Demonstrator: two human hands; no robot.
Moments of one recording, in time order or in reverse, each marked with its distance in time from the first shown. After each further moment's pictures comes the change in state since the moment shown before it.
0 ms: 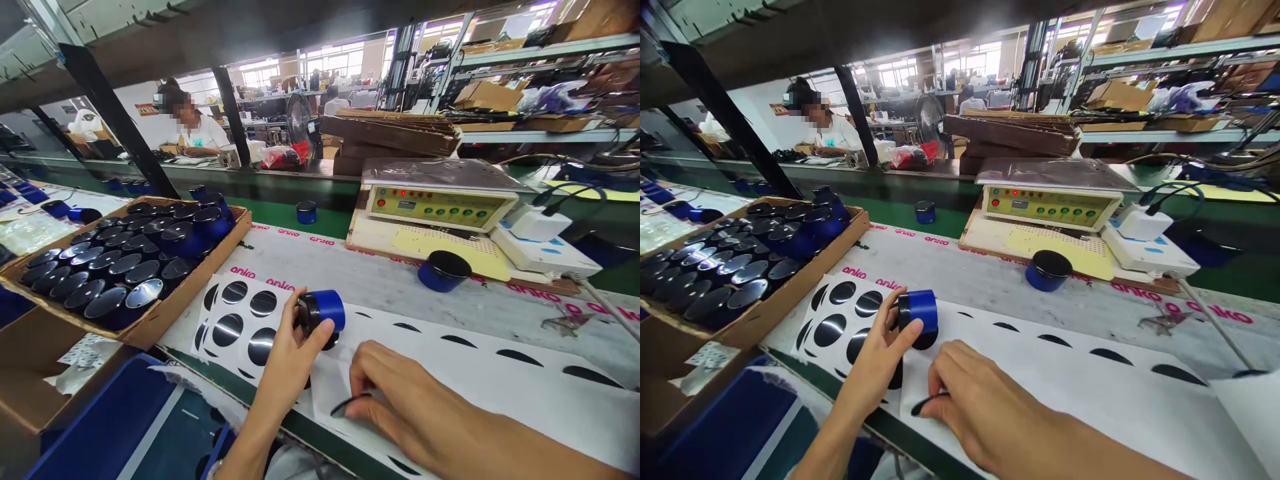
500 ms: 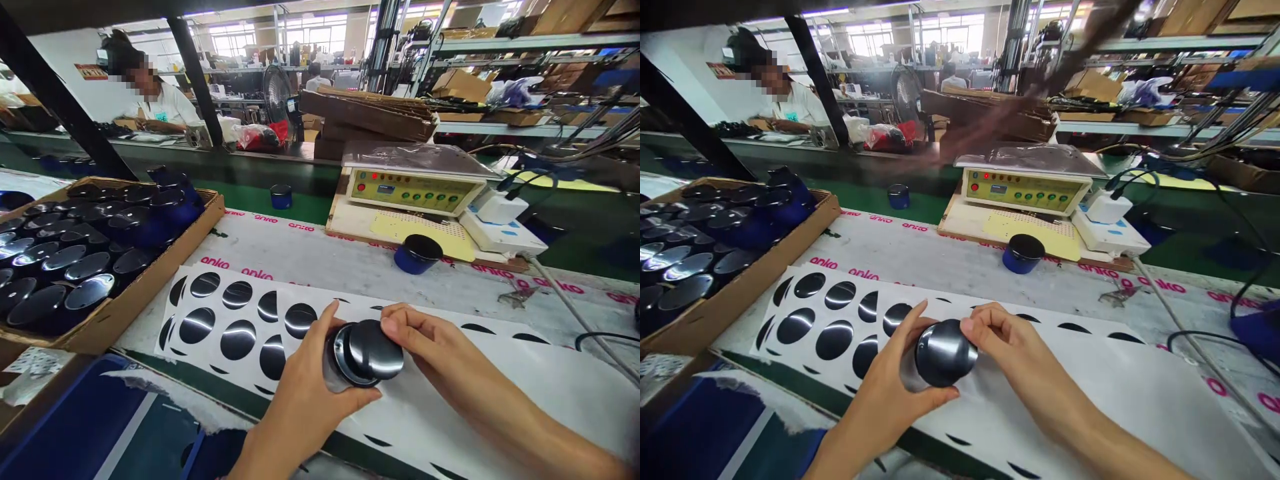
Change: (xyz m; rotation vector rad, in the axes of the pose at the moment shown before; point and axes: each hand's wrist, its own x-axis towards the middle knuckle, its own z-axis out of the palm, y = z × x) left_hand -0.030 -0.016 0.030 0.458 -0.280 0.031; right_hand -0.019 0.025 -0.020 0.773 0.417 0.469
